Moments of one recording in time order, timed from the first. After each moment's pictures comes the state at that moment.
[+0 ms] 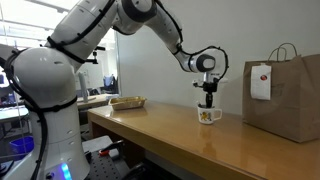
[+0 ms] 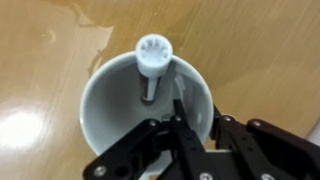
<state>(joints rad) -0.01 0.65 -0.10 -1.60 0.18 2.25 0.69</state>
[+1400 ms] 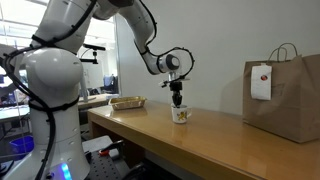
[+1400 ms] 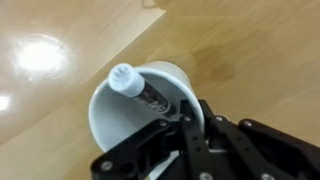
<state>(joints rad) 0.28 0.37 -0.10 -2.04 -0.15 2.31 0.72</state>
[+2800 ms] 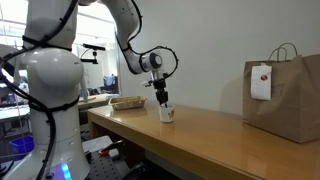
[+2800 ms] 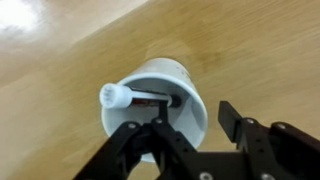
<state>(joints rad) 0.29 0.17 0.02 -2.32 -0.27 2.50 0.75</state>
